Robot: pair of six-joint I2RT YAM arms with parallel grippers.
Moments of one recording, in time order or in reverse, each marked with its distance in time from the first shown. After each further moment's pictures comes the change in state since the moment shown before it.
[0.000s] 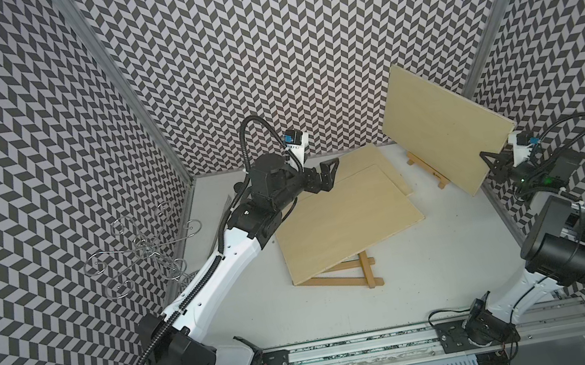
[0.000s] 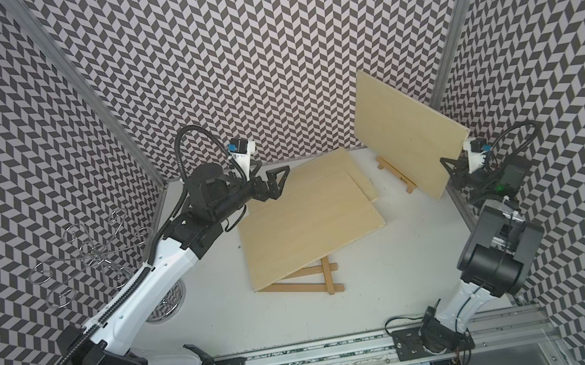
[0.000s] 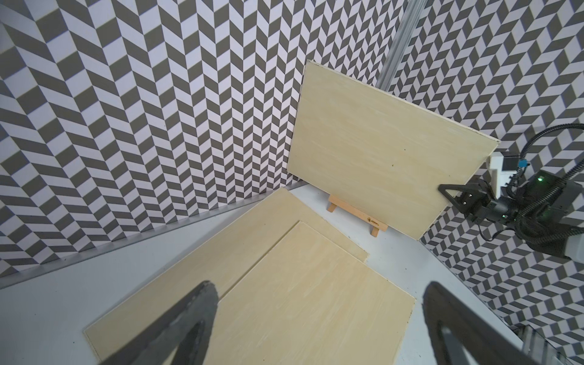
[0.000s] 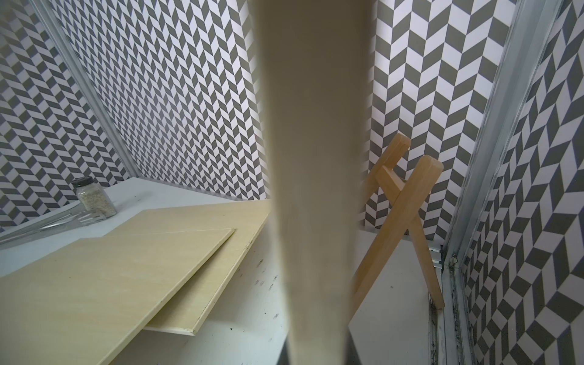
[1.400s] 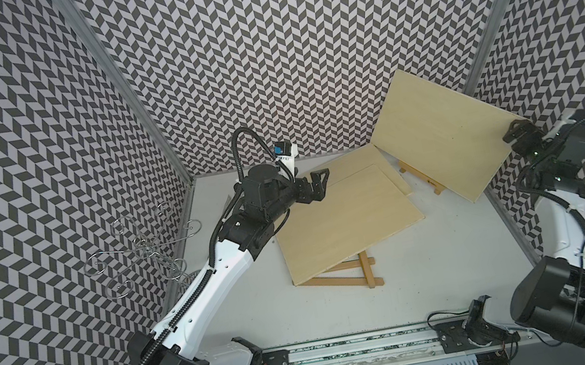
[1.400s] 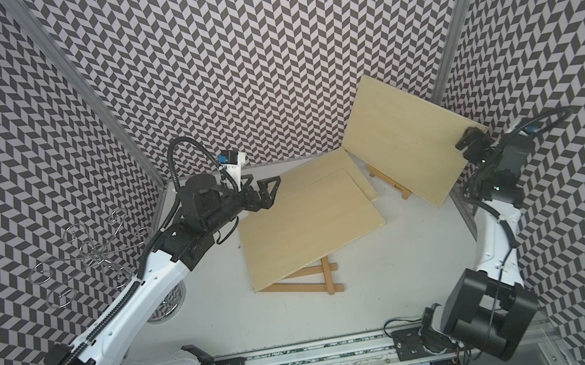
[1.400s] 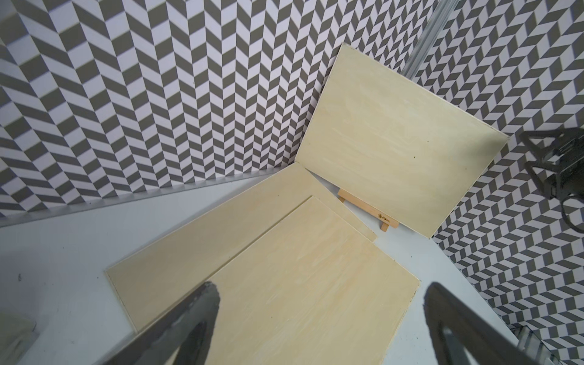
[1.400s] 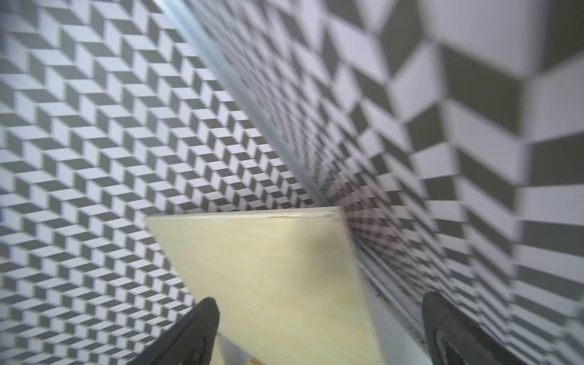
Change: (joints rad) left arm 0.041 -0.058 -0.081 -0.093 -0.053 -0.084; right arm 0.214 -0.415 0.140 -0.500 0.952 0.627
